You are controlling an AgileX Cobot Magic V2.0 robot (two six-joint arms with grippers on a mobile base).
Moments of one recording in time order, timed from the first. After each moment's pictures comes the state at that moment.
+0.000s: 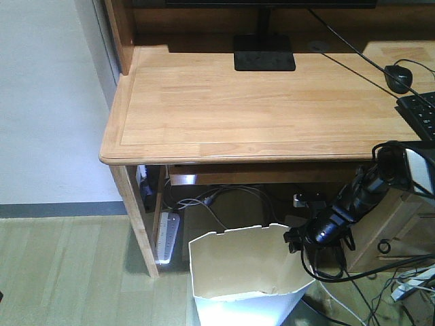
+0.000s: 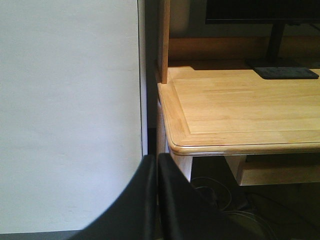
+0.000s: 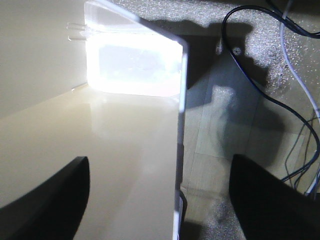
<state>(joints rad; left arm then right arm) -0.02 -0.02 0.03 -0.01 0.25 -0.05 0.02 2.80 -1.37 0.74 0.26 -0.84</state>
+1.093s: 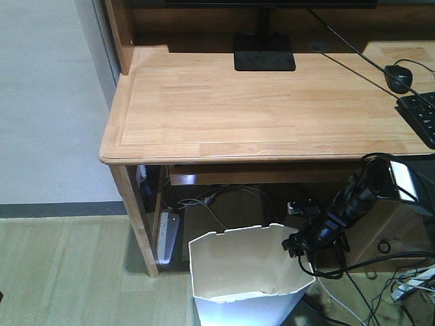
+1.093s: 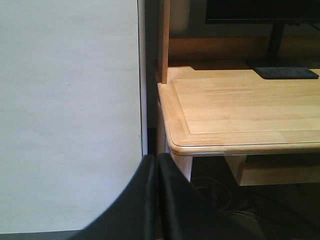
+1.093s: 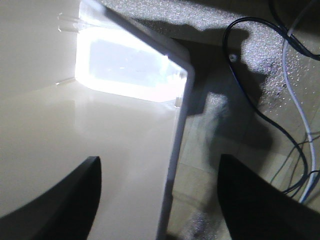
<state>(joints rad) -0.02 -0.02 0.03 -0.01 0.25 -0.05 0.02 2.93 -1.51 0.68 0.27 -0.91</state>
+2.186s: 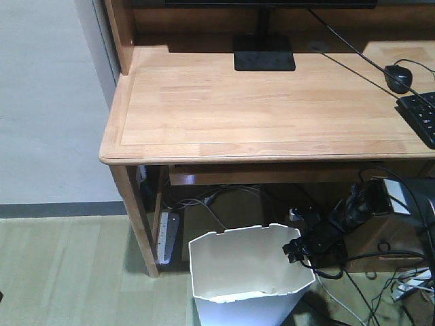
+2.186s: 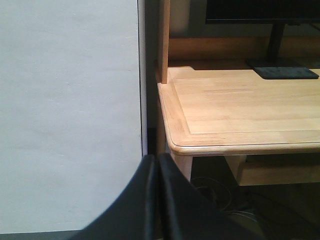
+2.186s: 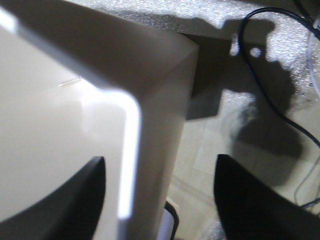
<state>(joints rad) -0.02 -0.02 0.03 -0.01 0.25 -0.05 -0.03 3.12 -1.75 0.68 0.40 -0.91</state>
